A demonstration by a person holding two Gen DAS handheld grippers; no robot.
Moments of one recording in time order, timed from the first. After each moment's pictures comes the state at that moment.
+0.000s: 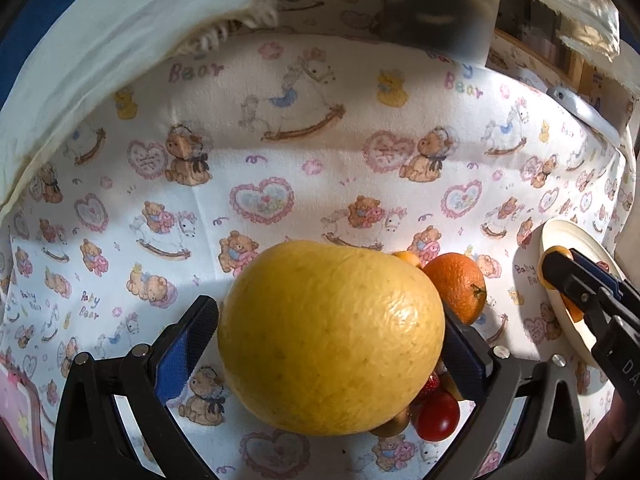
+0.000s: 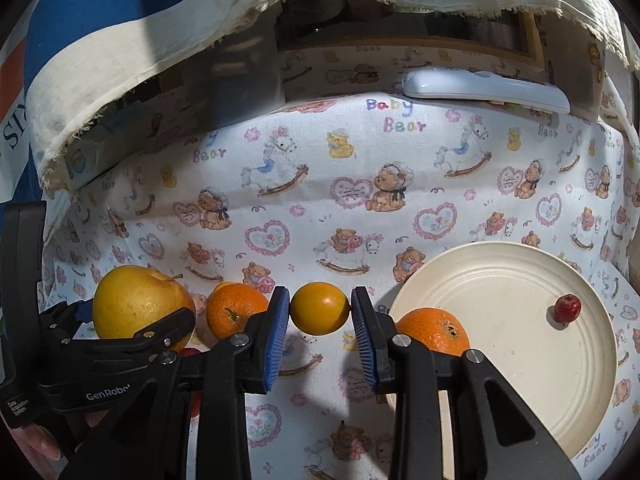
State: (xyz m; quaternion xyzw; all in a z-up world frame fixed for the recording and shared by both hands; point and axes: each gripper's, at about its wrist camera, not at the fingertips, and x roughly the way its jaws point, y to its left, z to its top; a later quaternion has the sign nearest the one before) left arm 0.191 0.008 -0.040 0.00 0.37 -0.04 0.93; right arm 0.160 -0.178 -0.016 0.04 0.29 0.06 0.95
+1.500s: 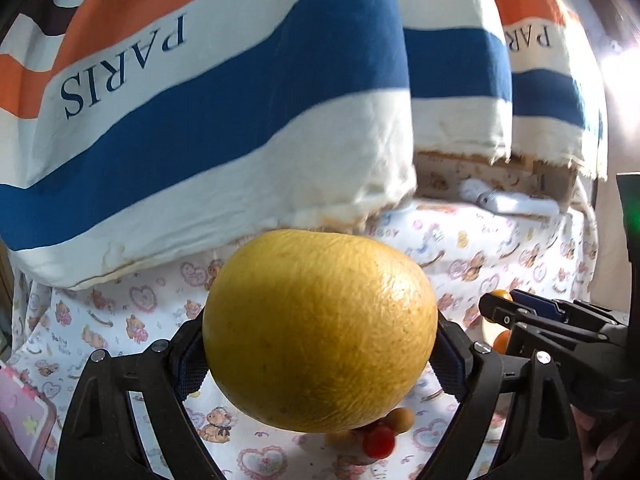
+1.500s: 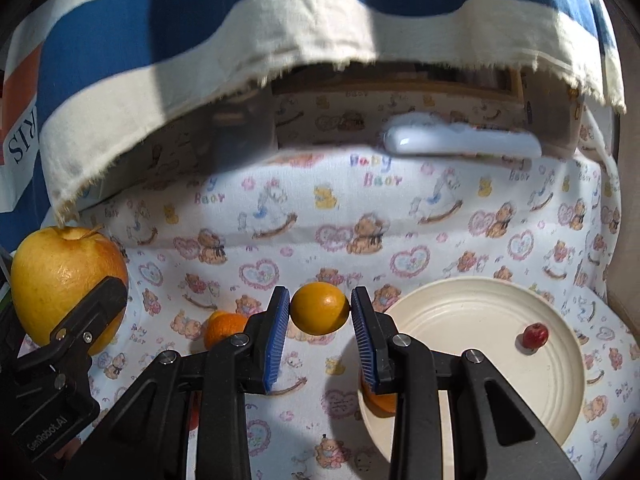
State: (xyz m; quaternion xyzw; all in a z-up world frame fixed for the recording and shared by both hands) left arm 0.102 0.002 0.017 -0.01 0.15 -0.05 0.99; right arm 0.138 -0.185 0.012 0.03 0.23 0.04 0.97
